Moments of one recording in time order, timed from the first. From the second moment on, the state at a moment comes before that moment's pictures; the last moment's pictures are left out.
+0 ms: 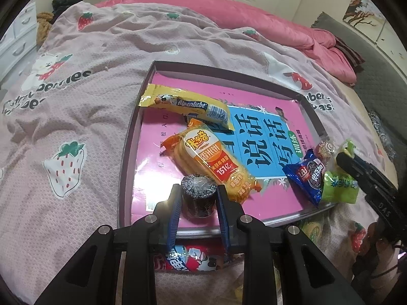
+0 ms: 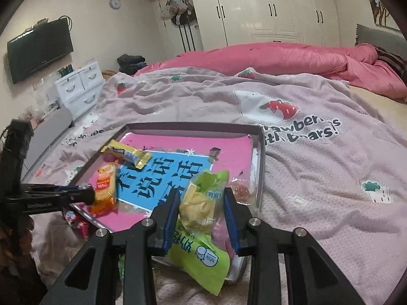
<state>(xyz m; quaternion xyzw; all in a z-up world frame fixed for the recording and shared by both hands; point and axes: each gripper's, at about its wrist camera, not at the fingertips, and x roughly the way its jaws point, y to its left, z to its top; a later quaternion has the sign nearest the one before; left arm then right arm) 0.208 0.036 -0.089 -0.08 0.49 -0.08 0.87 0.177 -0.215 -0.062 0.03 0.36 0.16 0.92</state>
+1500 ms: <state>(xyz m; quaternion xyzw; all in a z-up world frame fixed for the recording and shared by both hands) 0.201 0.039 -0.073 -0.07 0.47 -0.09 0.88 0.172 -0.232 -0.049 0.11 0.34 0.19 0.91</state>
